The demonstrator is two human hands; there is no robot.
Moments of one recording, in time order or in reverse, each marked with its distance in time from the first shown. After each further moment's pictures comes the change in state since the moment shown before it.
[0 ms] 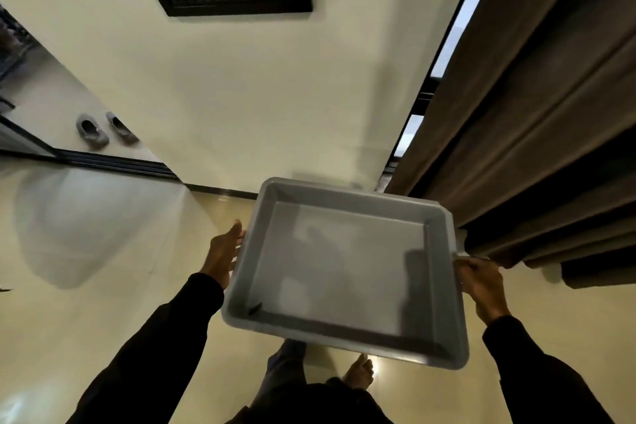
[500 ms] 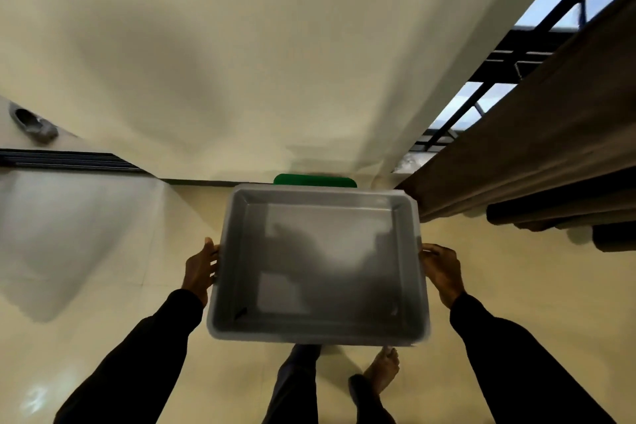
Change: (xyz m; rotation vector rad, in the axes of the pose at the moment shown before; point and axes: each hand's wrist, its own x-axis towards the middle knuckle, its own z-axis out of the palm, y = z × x) left_hand 0.245 -0.032 -0.063 0.049 0.065 -0.186; right_hand 0.119 0.003 0.210 -0.047 -0.098 0.168
